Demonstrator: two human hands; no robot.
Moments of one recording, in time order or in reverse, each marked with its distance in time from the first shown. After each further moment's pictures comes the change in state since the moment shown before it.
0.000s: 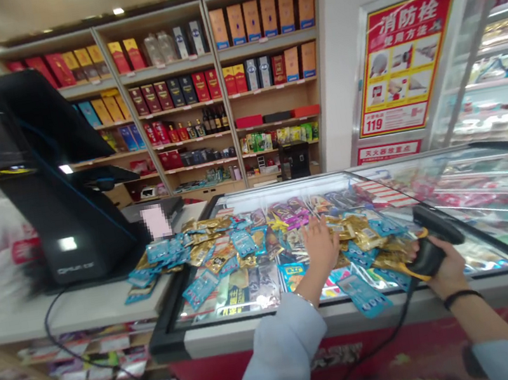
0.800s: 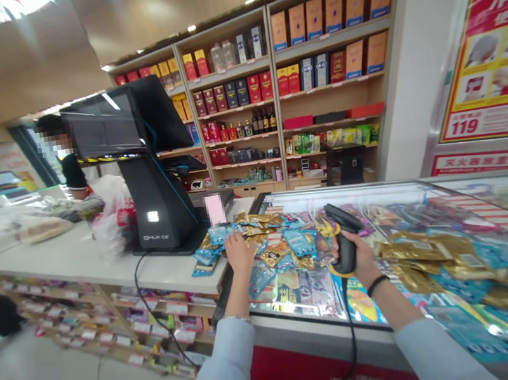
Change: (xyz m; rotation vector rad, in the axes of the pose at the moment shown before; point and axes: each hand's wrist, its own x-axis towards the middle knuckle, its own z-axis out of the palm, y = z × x) left_hand -0.071 -0.297 -0.196 0.463 0.254 -0.542; right_hand -0.068 0.162 0.236 0.028 -0.661 0.292
